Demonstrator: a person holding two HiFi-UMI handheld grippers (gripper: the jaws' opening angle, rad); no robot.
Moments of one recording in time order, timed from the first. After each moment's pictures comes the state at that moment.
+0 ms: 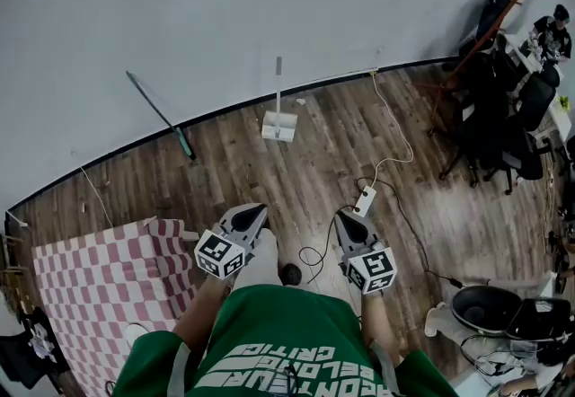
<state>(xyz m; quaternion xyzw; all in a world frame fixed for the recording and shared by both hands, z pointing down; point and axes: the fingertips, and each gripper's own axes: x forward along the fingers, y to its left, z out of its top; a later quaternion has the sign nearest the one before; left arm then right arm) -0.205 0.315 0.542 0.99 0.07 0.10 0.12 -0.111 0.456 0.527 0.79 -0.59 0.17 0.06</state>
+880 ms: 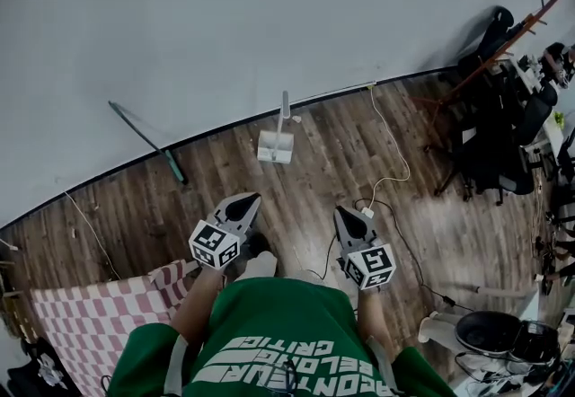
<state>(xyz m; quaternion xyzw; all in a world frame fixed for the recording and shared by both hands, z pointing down) -0.082 0.114 0.545 0.98 0.08 0.09 0.15 0.005 0.277 0.517 0.81 -0.56 0.18 0.07</state>
